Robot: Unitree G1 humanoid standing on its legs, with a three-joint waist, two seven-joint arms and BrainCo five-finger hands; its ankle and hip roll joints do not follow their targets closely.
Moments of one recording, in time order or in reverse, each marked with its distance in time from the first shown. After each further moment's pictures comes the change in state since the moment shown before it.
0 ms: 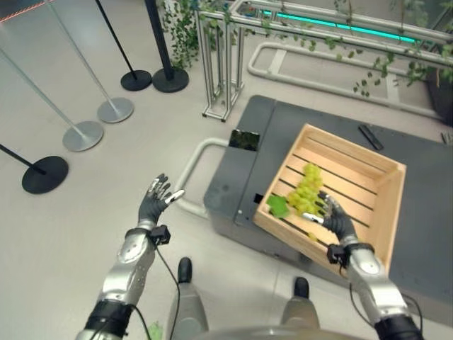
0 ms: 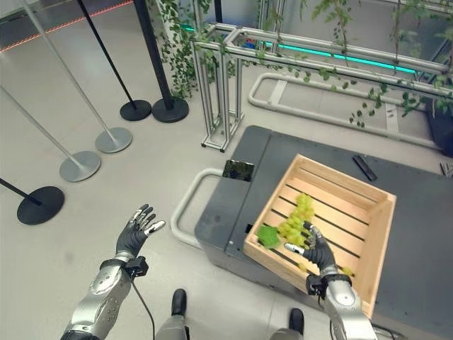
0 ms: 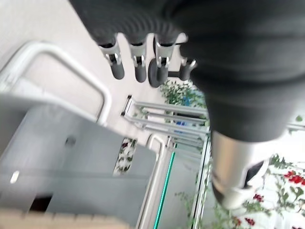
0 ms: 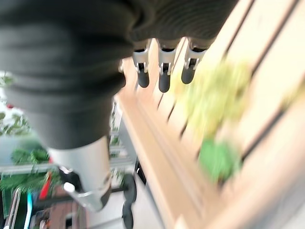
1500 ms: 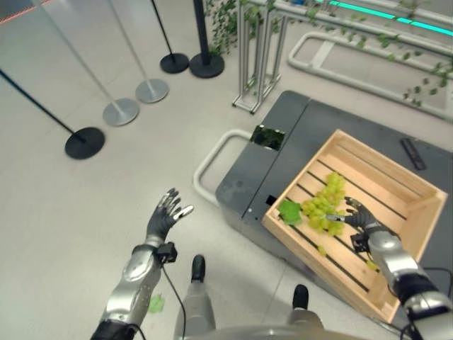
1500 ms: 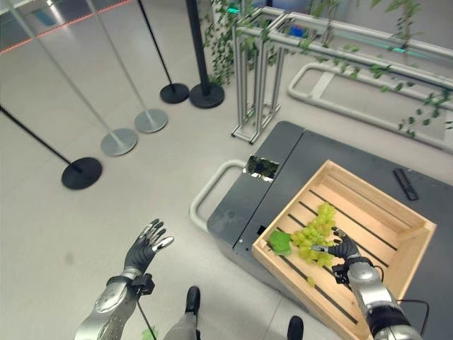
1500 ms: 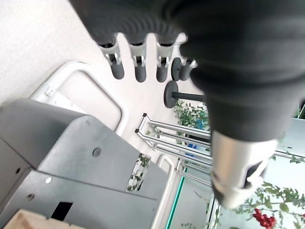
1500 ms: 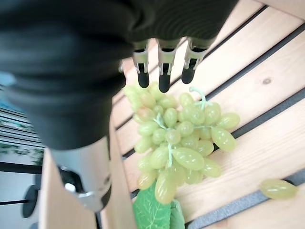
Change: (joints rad) left arm 0.050 0.047 -0.098 -0.137 -0.004 0.001 -0.034; right arm -0.452 -0.163 0.184 0.666 -0.047 0.085 -0.033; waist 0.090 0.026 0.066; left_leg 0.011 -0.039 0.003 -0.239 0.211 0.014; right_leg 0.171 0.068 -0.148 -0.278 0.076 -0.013
